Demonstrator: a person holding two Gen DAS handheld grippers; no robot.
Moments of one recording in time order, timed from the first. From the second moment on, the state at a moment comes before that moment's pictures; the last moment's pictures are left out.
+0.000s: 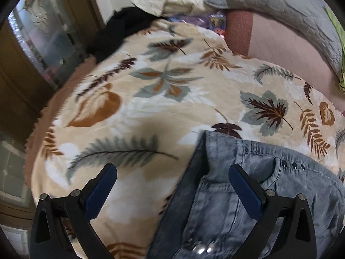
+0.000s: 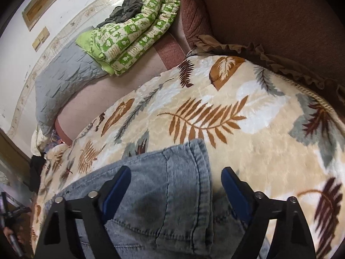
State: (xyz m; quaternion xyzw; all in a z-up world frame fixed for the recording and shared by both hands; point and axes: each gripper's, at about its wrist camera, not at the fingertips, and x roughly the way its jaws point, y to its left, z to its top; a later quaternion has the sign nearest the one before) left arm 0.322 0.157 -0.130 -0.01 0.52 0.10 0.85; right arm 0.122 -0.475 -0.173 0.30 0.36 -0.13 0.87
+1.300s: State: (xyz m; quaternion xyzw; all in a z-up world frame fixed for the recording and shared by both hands) left arm 0.303 0.142 -0.069 -0.06 0.43 -0.05 0.90; right arm 0.130 -0.504 -0.105 0.30 0.25 -0.08 0.92
